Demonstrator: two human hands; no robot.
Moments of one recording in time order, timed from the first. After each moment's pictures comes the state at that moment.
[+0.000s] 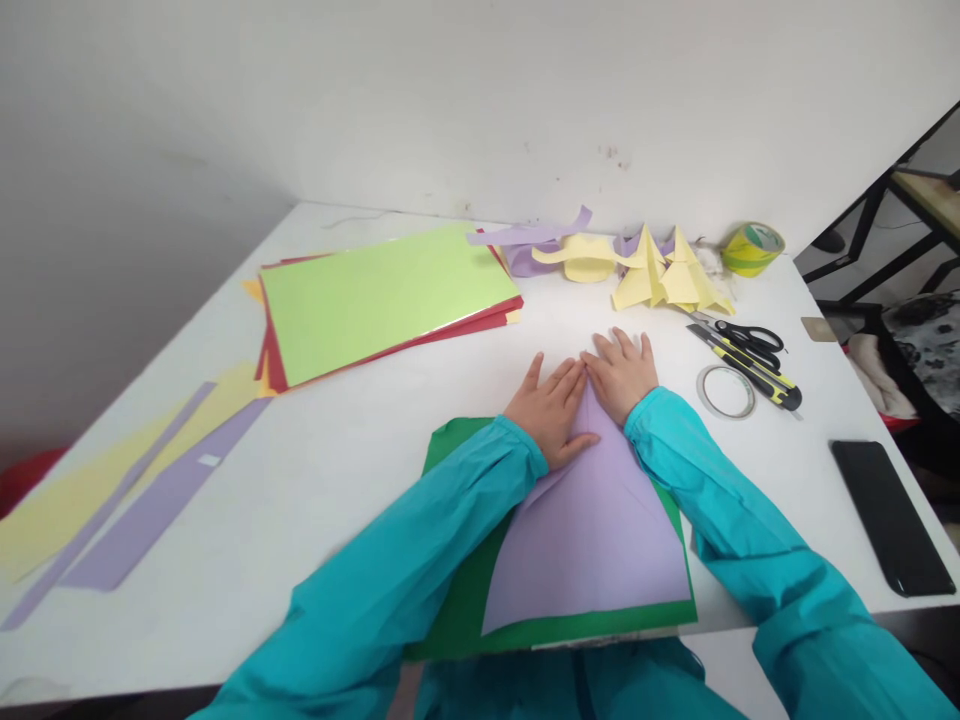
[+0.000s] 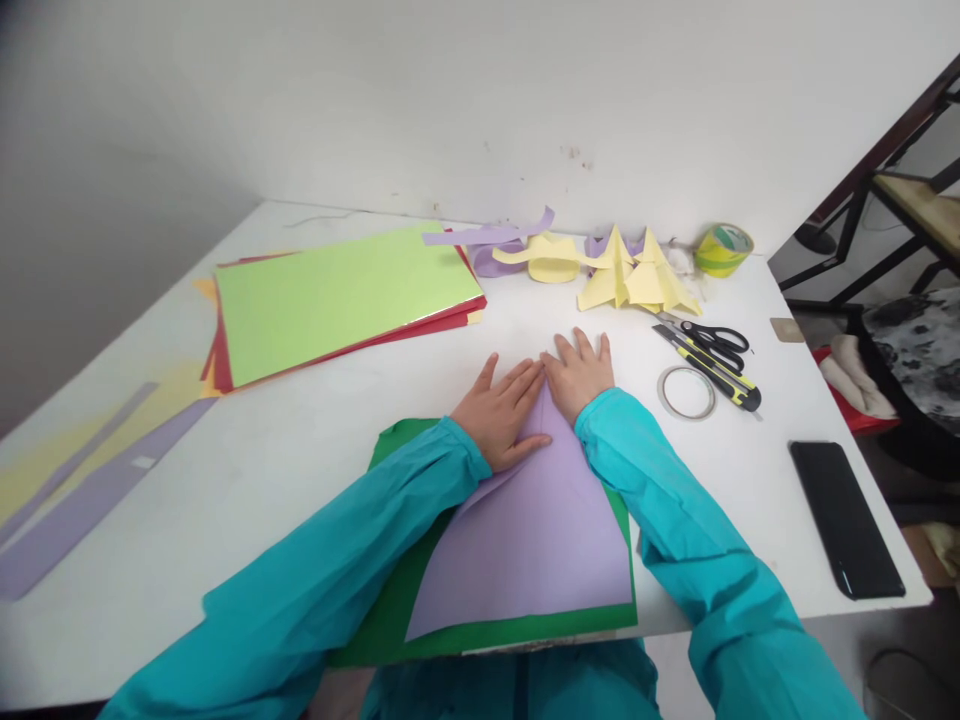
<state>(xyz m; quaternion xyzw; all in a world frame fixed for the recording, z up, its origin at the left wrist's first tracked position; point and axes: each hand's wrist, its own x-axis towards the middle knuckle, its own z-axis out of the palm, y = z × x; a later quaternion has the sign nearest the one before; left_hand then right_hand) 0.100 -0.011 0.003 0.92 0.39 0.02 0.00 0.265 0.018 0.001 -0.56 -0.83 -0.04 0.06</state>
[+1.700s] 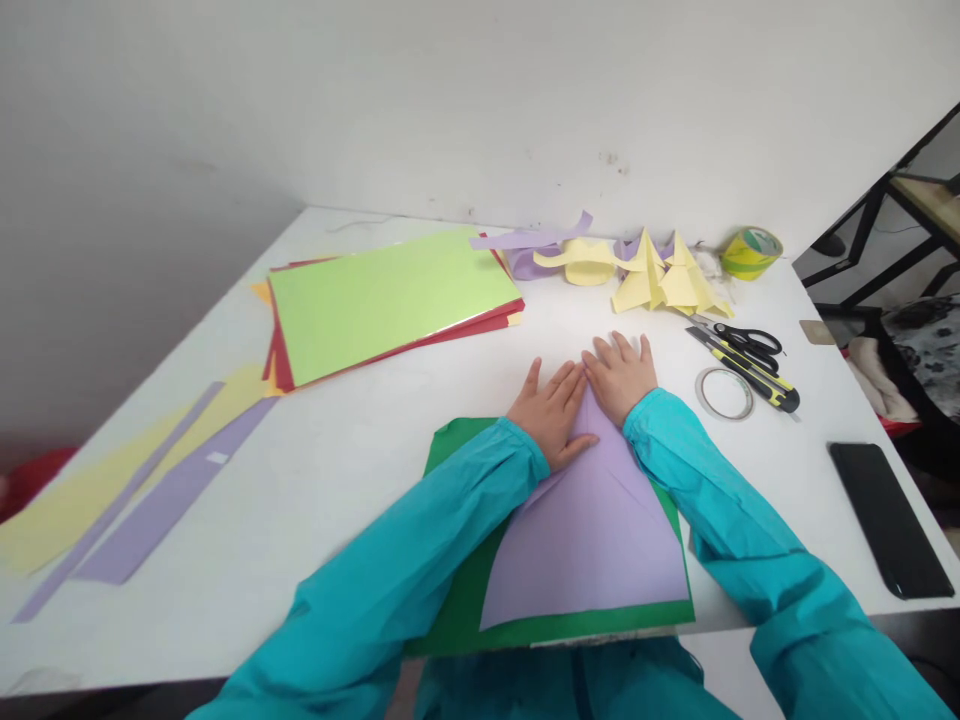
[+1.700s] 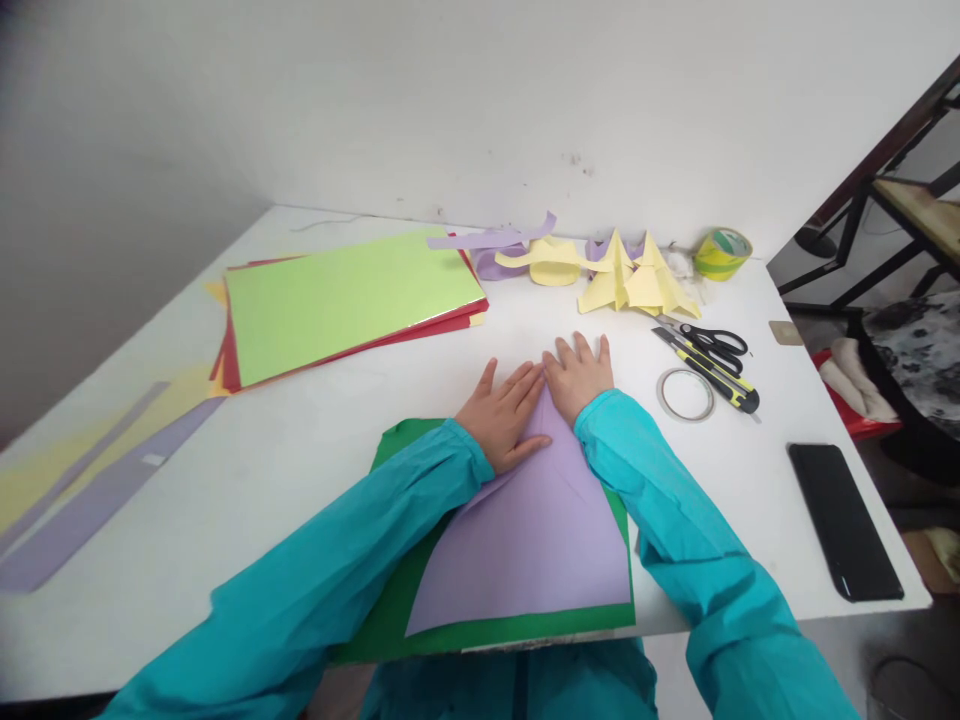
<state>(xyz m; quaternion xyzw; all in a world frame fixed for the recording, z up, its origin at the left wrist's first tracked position) 0.100 -0.015 -0.003 0.92 0.40 0.04 0.01 0.264 0.016 0.002 -0.55 -0.83 -0.06 0.06</state>
